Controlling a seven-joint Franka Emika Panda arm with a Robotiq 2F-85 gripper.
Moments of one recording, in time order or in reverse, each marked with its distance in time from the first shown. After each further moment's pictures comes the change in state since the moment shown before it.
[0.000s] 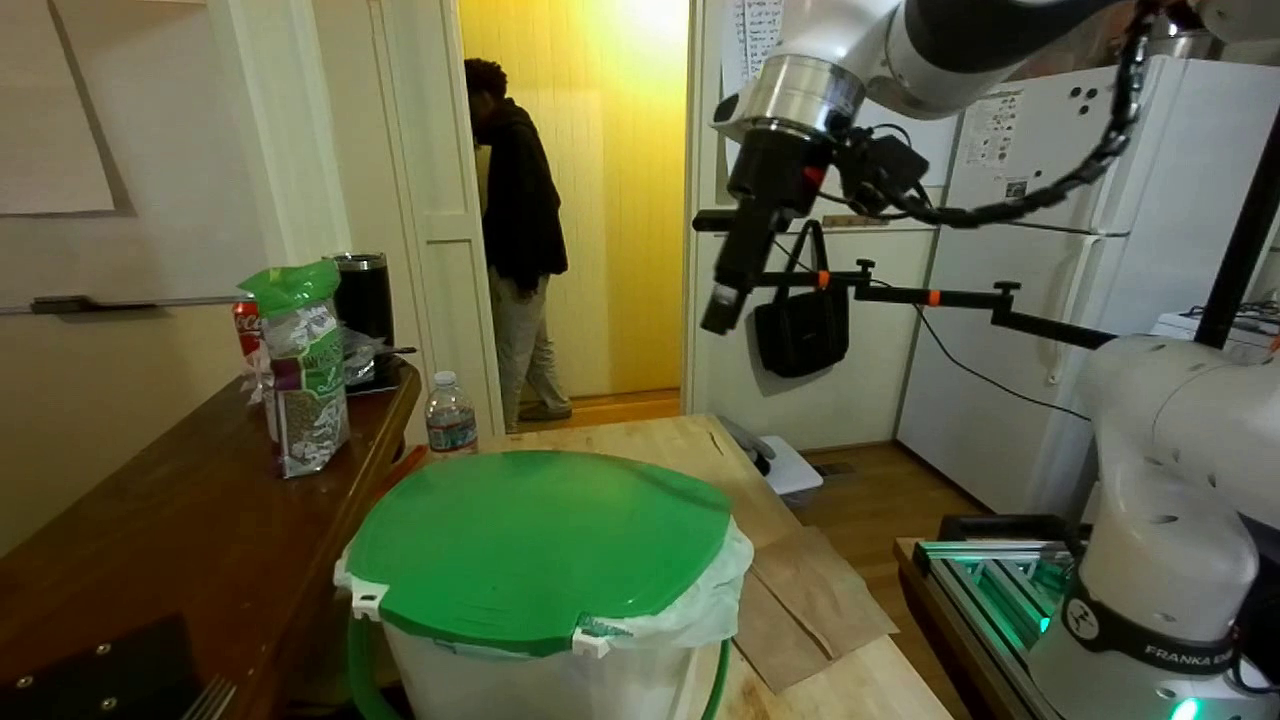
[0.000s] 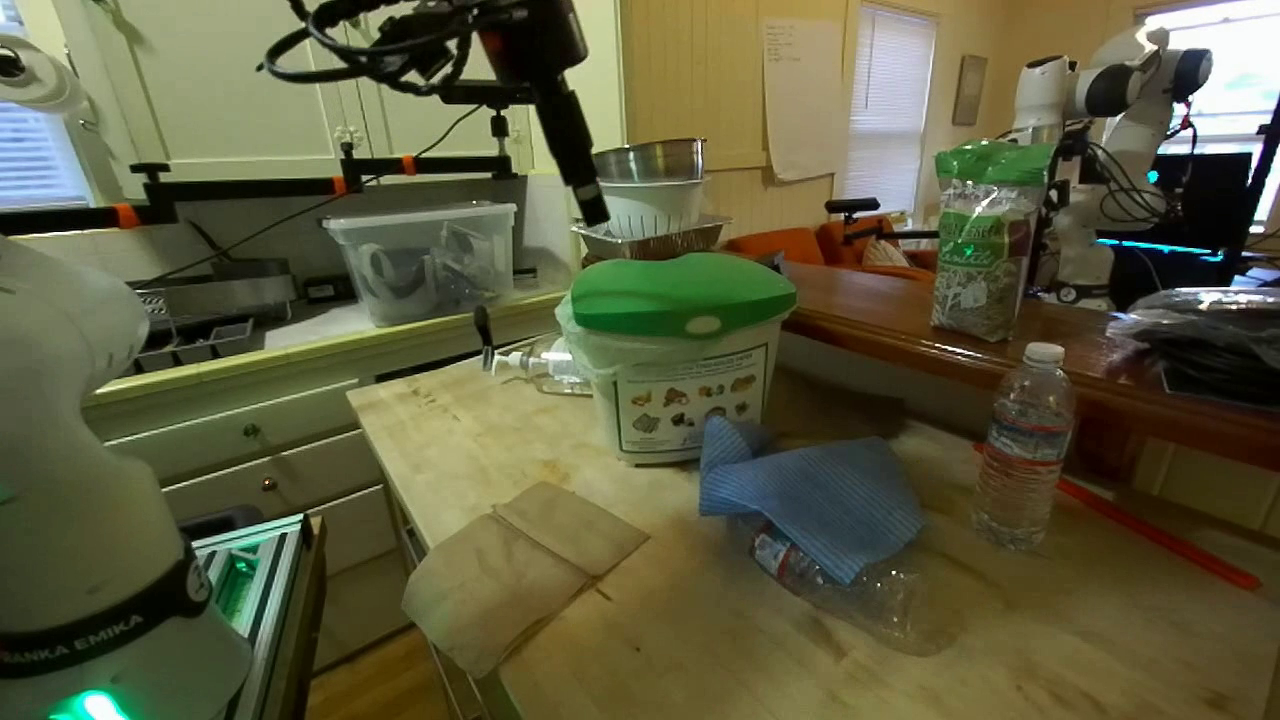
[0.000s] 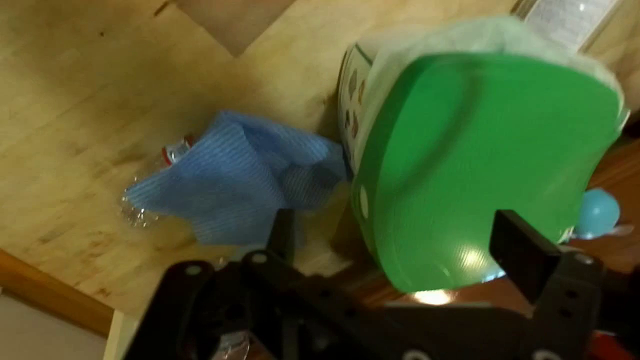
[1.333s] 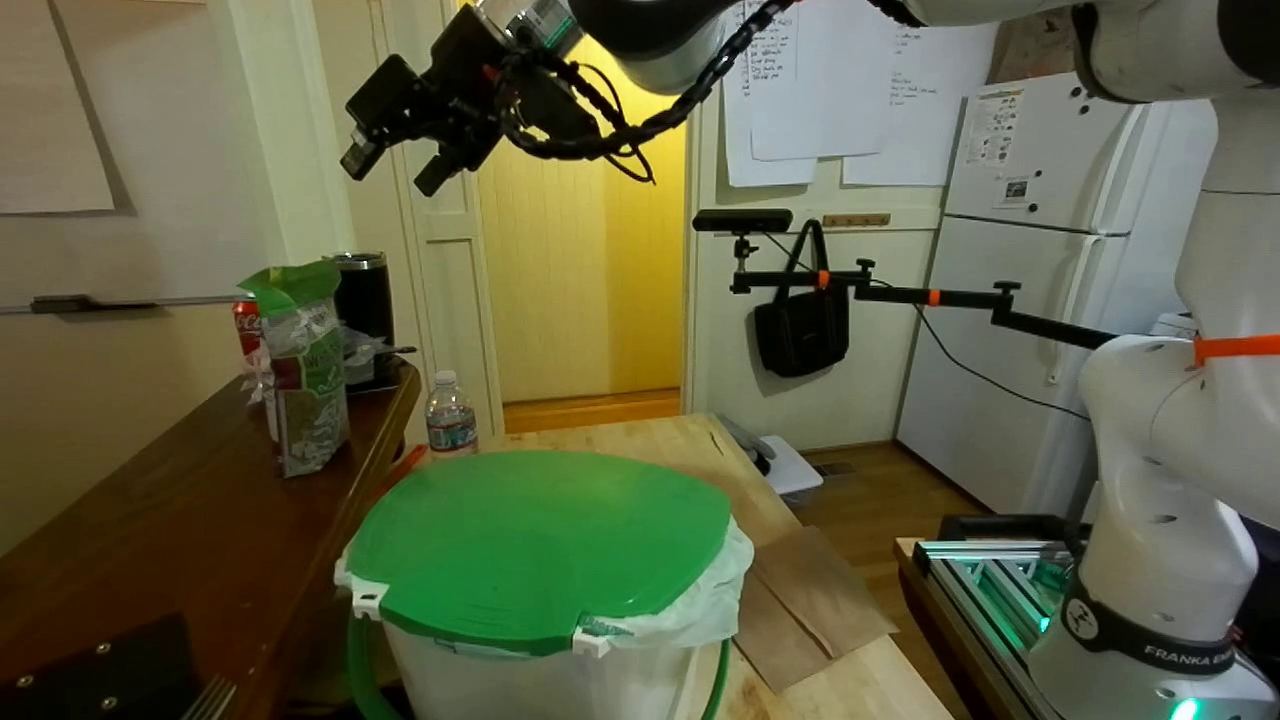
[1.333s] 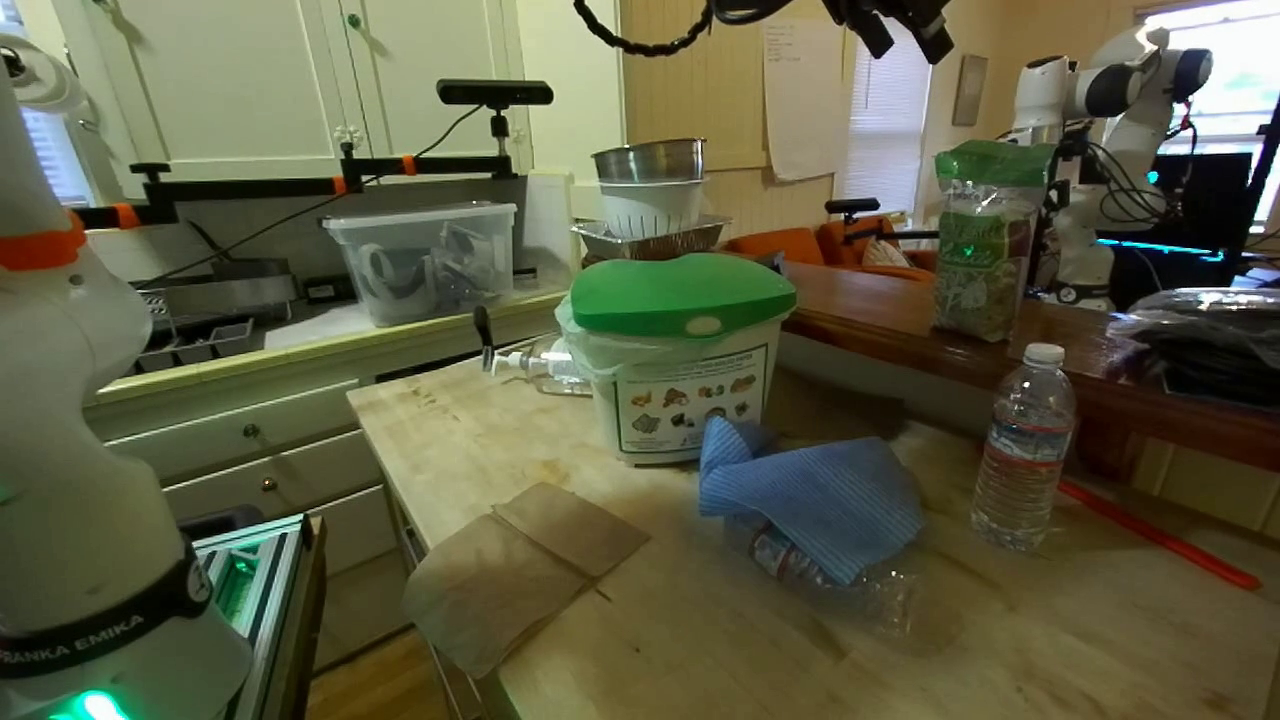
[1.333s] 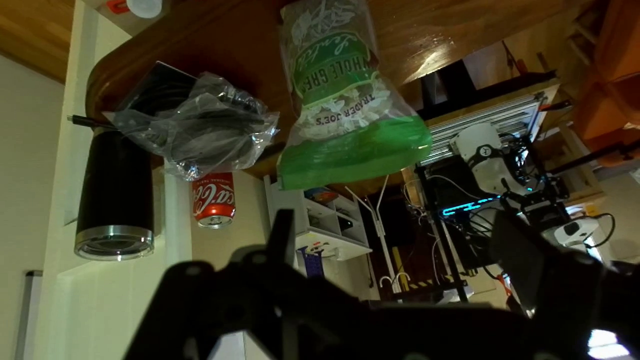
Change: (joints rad) arm -0.008 0.663 0.028 0.691 -0.059 0.469 0.049
